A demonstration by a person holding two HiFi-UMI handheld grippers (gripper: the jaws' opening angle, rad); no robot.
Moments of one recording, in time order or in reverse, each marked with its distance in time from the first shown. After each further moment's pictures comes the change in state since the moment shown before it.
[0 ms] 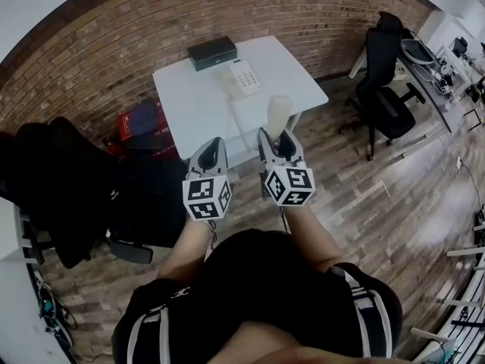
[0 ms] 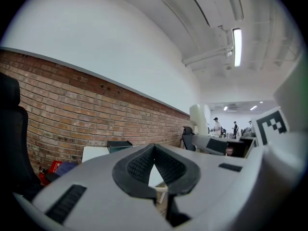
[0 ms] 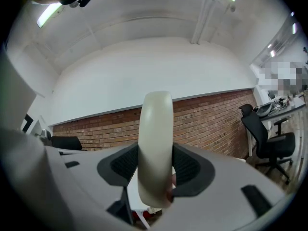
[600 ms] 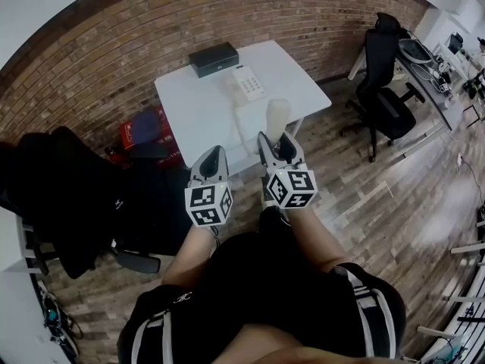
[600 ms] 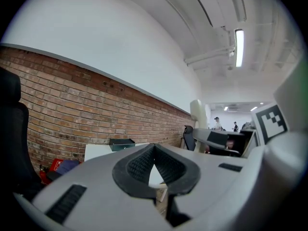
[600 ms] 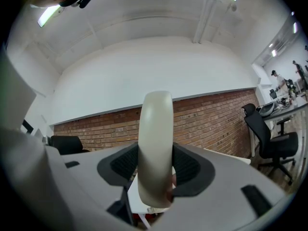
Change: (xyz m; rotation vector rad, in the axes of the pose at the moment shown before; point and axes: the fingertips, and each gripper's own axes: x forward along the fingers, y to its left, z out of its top) left arm 0.000 0.025 -0.013 -0.013 0.015 -0.005; right arm 0.015 0.017 -0.005 -0.005 -0.003 0.013
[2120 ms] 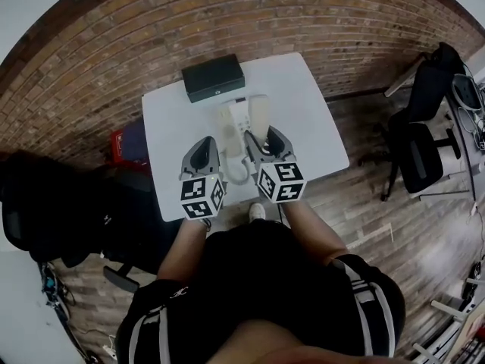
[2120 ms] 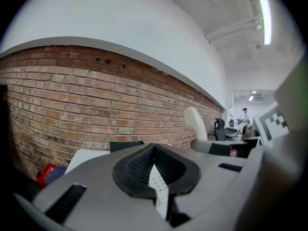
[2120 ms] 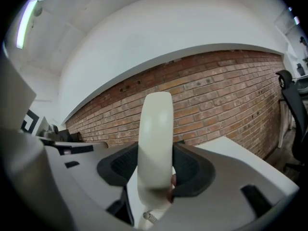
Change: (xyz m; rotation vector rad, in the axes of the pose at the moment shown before) left arm 0.351 0.071 0.026 -0.023 0.107 0.248; right arm 0.329 -0.179 -0.044 0.055 0.292 0.246
